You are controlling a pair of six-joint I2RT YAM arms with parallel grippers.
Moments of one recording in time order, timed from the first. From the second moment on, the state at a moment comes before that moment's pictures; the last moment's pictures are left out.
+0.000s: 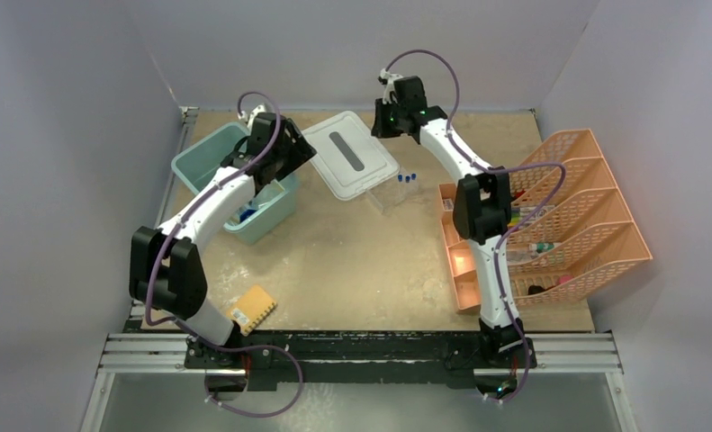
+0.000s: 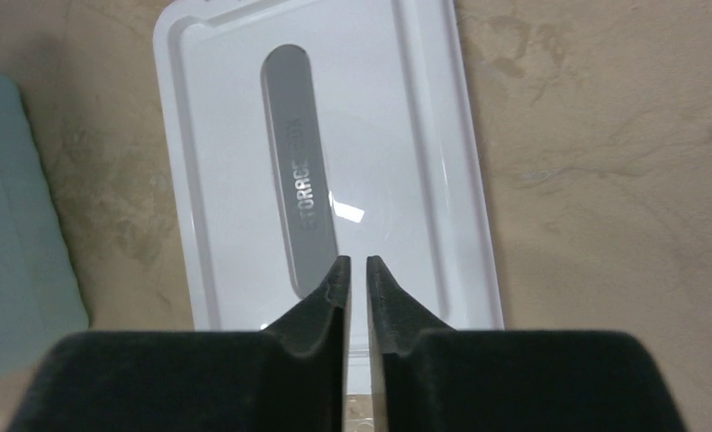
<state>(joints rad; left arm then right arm) -0.33 1.59 1.29 -0.35 -0.11 -0.87 0.36 2.37 2.20 -0.50 -0.21 0.20</state>
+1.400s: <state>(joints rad) -0.33 1.34 1.25 -0.45 -0.45 -0.81 0.72 2.48 2.15 -0.57 0.11 0.08</state>
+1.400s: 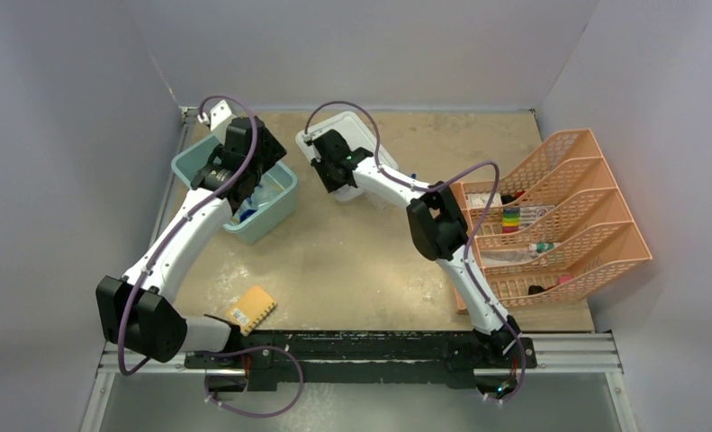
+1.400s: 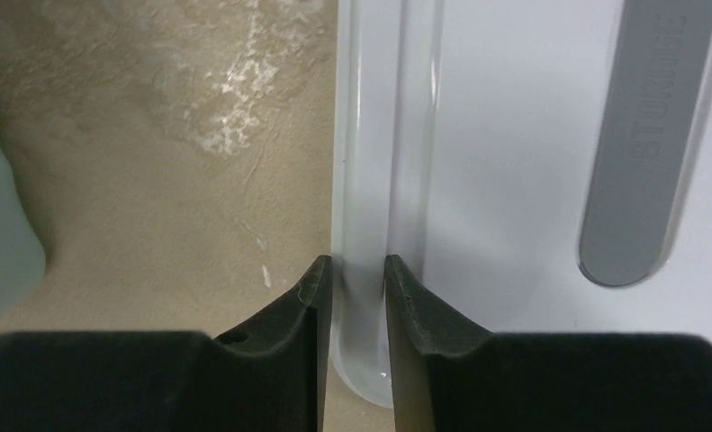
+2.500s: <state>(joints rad) -0.25 1.52 1.33 -0.40 -0.15 -0.83 0.59 2.31 2.22 -0.48 -0.29 0.35</state>
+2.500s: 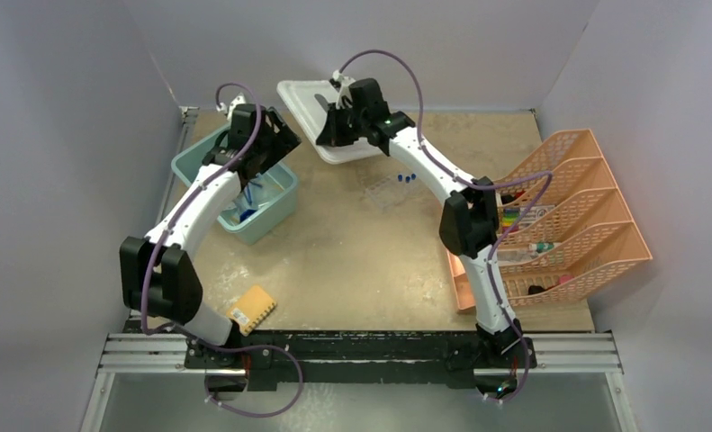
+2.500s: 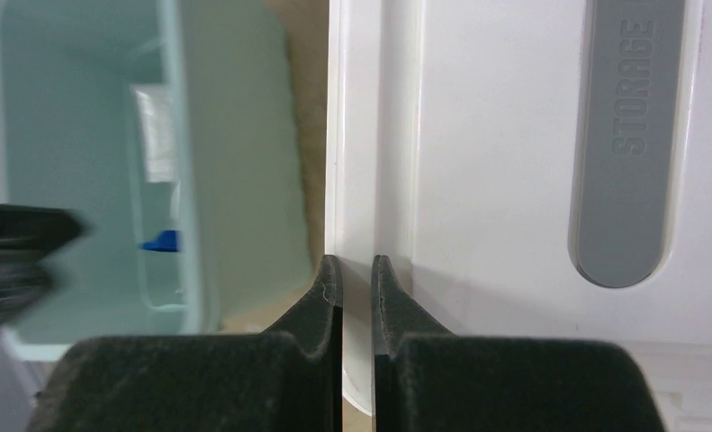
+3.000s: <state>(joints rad) -0.22 1.59 1.32 -0.16 0.01 -0.83 0.58 2.24 2.13 -0.39 -0.45 0.44</state>
